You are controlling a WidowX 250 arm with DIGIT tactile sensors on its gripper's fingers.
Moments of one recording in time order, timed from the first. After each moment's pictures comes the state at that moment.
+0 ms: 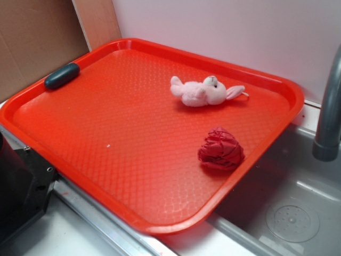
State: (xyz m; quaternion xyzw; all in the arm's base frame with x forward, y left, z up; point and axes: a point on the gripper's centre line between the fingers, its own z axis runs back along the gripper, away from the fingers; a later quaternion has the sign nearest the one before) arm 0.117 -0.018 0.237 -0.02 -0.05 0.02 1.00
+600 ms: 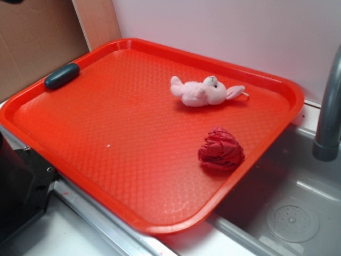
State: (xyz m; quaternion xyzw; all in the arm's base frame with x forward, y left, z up) arm 0.120 -0.018 0.228 -0.02 -0.04 0.01 1.00
